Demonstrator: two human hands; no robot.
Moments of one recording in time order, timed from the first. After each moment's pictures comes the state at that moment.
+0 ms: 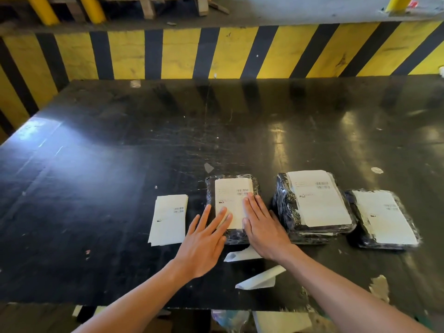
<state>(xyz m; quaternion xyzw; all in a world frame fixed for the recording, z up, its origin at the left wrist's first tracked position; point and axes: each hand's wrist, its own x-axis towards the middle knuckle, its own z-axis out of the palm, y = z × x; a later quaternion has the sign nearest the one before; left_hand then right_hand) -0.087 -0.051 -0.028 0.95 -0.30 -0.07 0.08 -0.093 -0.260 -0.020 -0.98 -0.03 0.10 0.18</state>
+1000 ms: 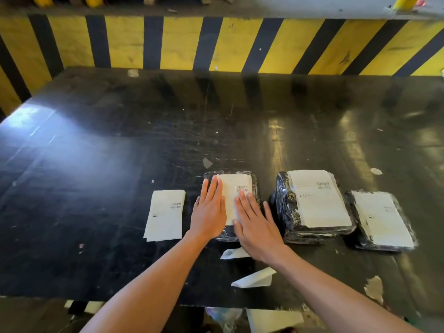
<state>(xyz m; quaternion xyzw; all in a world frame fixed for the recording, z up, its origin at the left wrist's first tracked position) -0.021 -0.097 -0.047 0.97 -0.13 -0.05 0.22 -0.094 -0.247 -0.015 -0.99 -0.07 0.08 0.11</state>
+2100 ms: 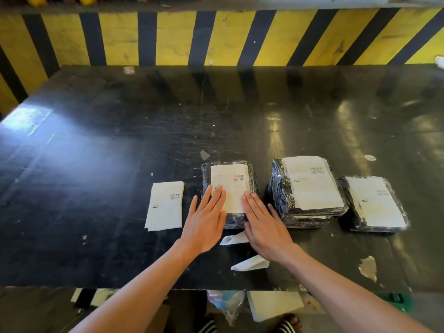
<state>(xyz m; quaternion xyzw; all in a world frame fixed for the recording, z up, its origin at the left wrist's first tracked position) -0.080 -0.072 -0.036 0.96 -0.23 -0.06 0.12 -0.131 -0.268 -0.030 -0.99 -0.07 0.06 0.11</state>
